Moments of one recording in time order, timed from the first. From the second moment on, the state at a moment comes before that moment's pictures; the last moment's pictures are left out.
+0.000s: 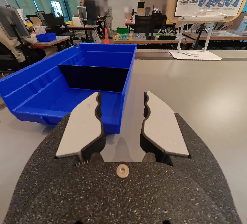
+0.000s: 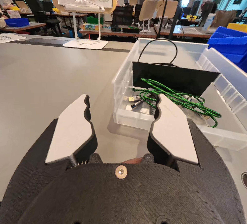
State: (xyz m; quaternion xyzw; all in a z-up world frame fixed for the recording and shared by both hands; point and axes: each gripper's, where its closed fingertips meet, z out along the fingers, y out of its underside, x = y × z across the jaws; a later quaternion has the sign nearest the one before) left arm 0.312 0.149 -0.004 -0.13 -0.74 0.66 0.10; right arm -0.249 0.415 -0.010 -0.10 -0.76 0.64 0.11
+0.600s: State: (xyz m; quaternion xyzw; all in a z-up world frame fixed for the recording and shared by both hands) left arm 0.294 0.139 -0.019 -0.14 -0.77 0.60 0.19; right arm -0.251 0.396 -0.020 -0.08 -0.78 0.61 0.11
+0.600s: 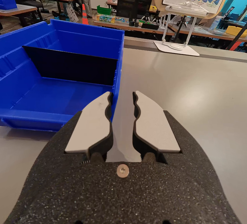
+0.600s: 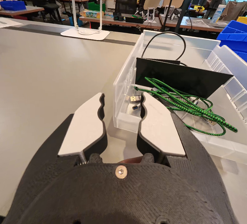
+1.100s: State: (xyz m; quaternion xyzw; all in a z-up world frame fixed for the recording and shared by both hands) left arm 0.308 0.133 -0.038 -0.14 -0.81 0.56 0.11; right arm -0.255 0.377 -0.036 -0.07 -0.81 0.56 0.15
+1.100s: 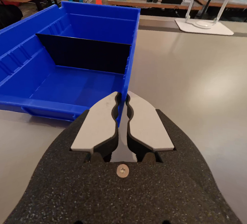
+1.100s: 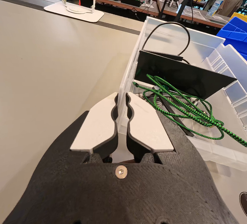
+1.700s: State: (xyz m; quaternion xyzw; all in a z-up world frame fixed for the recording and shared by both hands) left arm 0.282 0.185 -0.035 -0.31 -0.75 0.55 0.21; right arm -0.258 0.385 -0.031 0.00 -0.81 0.58 0.06
